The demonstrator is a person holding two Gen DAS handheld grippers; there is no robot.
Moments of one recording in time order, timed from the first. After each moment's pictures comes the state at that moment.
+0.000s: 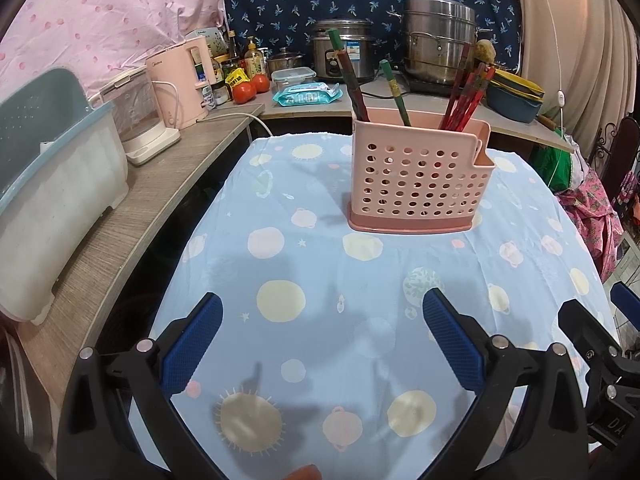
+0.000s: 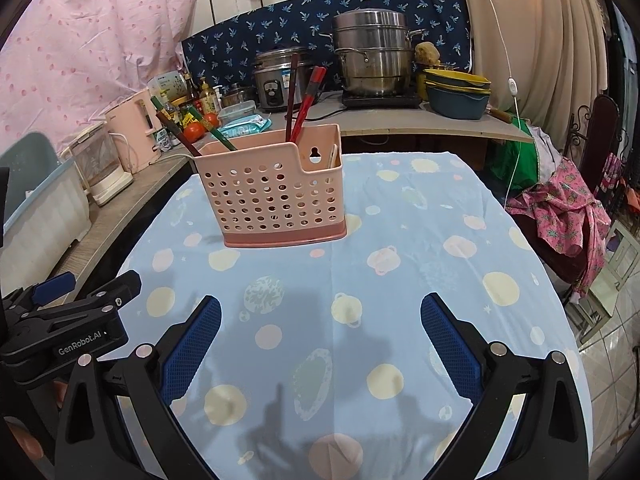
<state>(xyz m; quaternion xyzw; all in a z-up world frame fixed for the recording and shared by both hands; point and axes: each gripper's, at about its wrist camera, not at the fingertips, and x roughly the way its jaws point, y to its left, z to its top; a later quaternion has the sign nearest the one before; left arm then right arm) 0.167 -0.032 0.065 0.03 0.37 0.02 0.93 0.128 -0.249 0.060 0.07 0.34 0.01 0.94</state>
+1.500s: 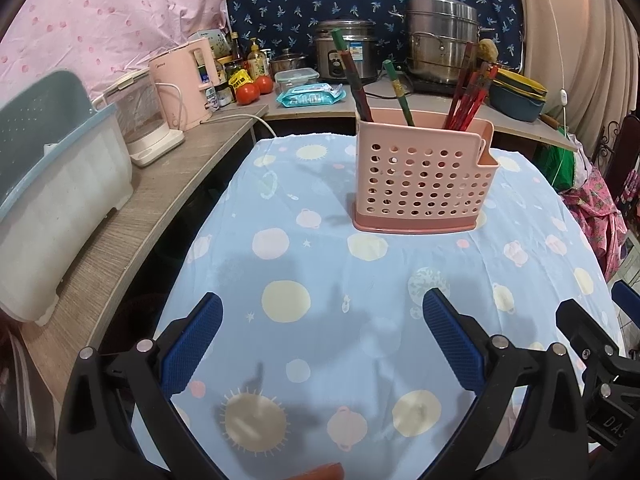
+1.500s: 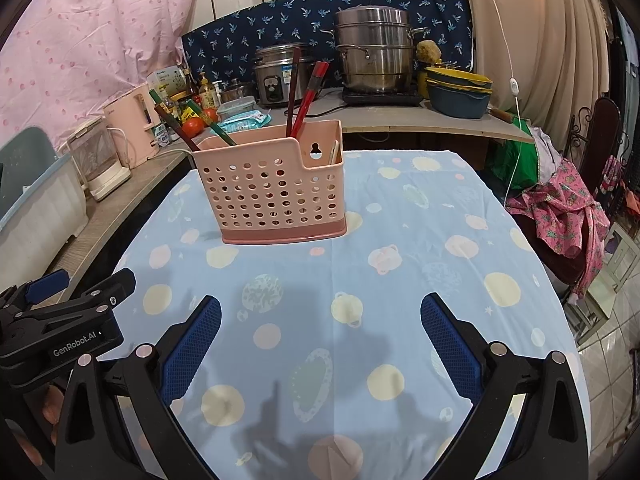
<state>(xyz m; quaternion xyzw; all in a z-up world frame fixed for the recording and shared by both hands) 0.168 -0.032 0.066 0.03 0.37 0.03 0.93 0.131 -0.245 0.057 0.07 0.34 0.01 0.94</state>
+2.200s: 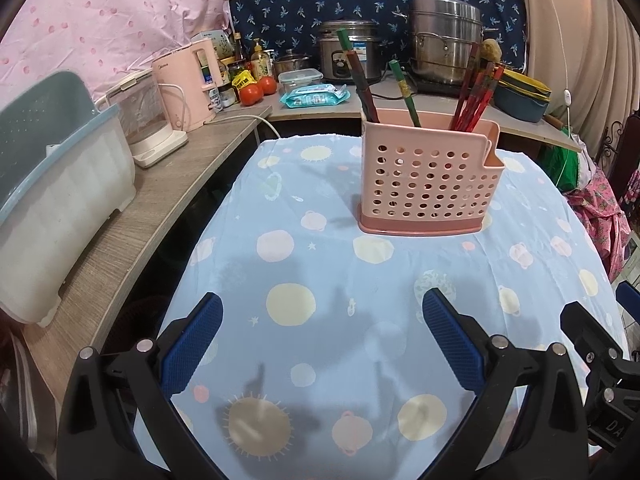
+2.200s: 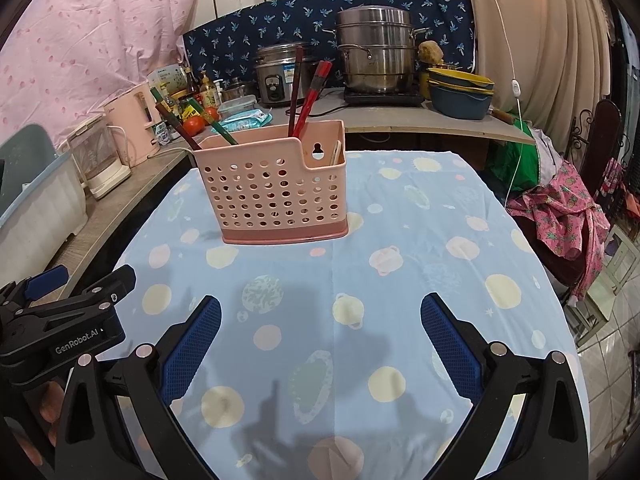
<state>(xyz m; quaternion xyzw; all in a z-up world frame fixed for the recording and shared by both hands) 0.171 -0.028 0.065 0.03 0.37 0.04 0.93 0.133 -0.247 0.056 0.06 0.34 0.01 0.94</state>
